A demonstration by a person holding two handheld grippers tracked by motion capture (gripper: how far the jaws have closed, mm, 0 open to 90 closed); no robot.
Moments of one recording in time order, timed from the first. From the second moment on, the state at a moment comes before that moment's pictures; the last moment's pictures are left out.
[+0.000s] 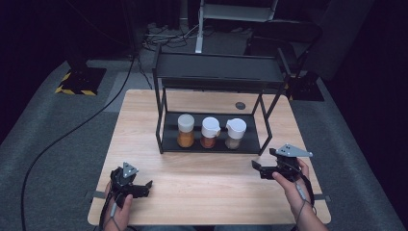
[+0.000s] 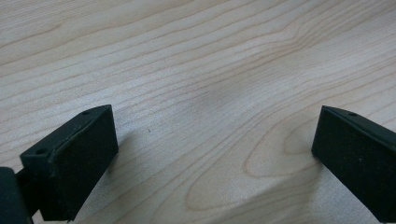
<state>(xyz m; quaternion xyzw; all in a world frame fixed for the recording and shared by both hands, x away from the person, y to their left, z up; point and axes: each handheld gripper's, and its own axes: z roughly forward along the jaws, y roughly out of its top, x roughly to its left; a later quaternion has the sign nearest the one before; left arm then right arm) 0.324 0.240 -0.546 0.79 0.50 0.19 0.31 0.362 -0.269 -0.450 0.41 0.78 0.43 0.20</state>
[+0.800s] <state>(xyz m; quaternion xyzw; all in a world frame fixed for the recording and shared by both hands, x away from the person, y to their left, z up) 0.324 0.240 -0.546 0.79 0.50 0.19 0.31 0.353 -0.276 -0.487 0.42 0.79 0.40 0.19</state>
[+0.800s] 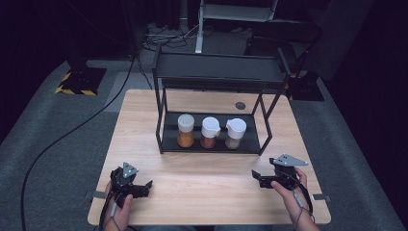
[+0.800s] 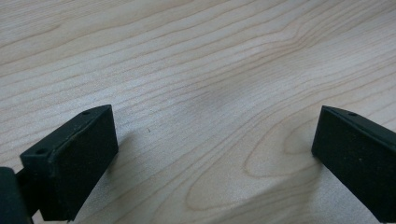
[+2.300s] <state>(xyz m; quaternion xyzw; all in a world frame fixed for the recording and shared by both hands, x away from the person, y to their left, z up) 0.324 0.240 -0.546 0.79 0.50 0.19 0.31 0.333 -0.287 -0.546 0.43 0.82 0.34 0.18</state>
